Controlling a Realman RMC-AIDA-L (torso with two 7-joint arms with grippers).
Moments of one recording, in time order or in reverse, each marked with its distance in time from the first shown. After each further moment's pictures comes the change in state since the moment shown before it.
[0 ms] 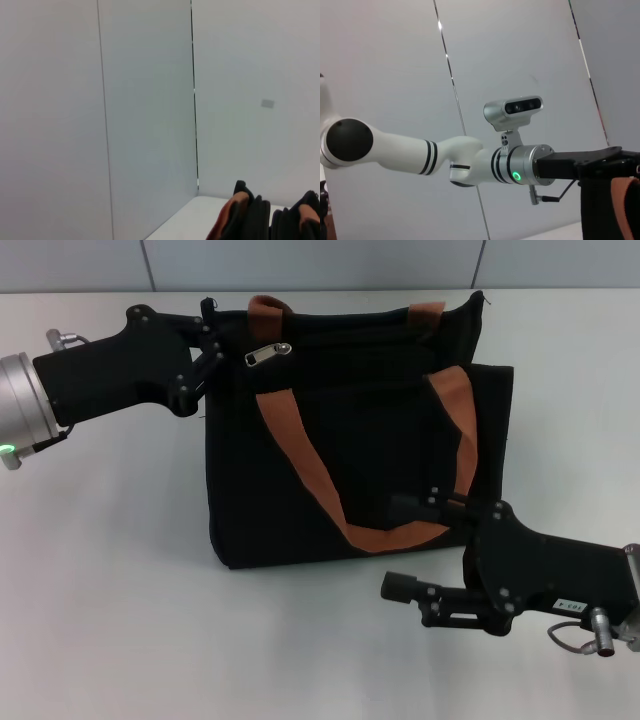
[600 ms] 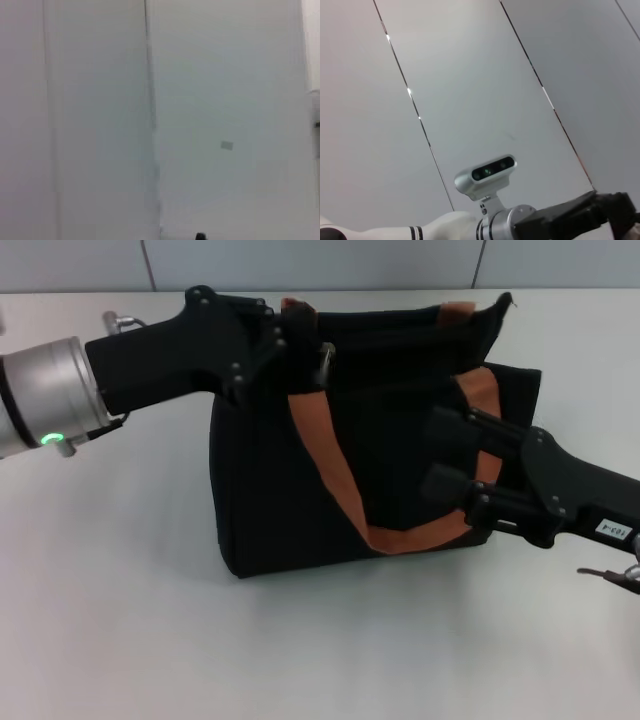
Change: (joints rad) left arm -0.008 -0.001 0.222 -0.001 -0.219 -0.028 -0.002; right arm 0.009 -0.004 0.005 -0.061 0.179 -0.063 0.272
